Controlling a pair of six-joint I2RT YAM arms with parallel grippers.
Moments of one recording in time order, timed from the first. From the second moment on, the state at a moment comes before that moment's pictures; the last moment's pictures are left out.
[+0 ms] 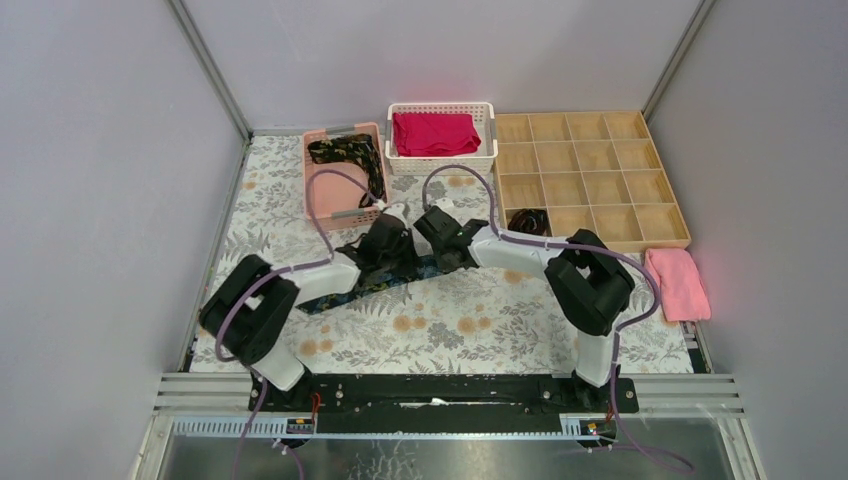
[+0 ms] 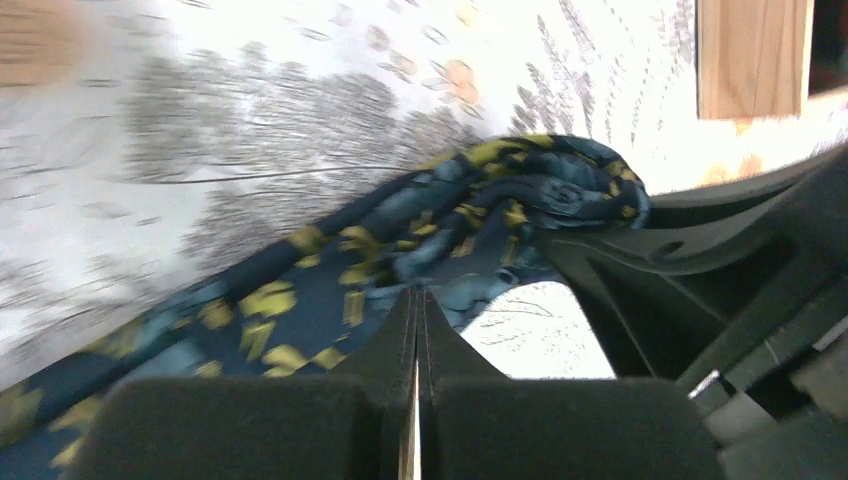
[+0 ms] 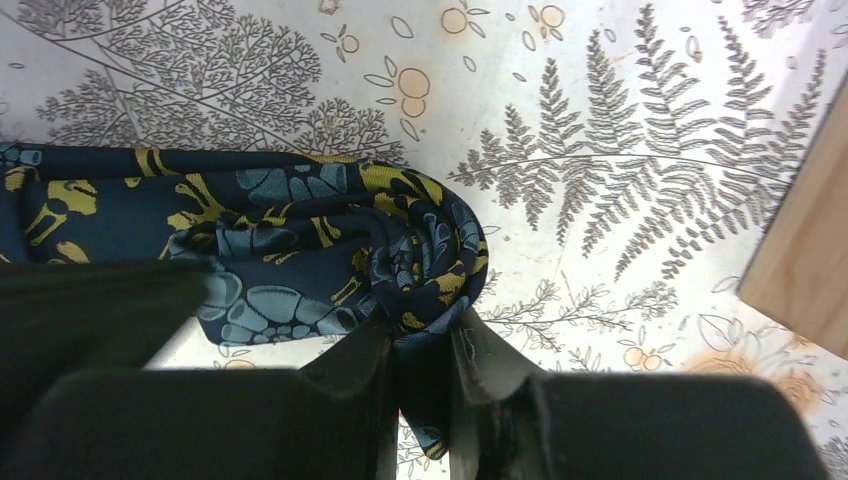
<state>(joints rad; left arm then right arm) -0.63 1.64 0.76 0.13 0.07 -0.64 0.84 1.89 1.25 -0.45 0.33 0.42</state>
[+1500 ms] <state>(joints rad) -0.41 0.85 0.69 -0.34 -0.19 -0.72 1.06 2.22 1.72 -0.88 0.77 0.44</state>
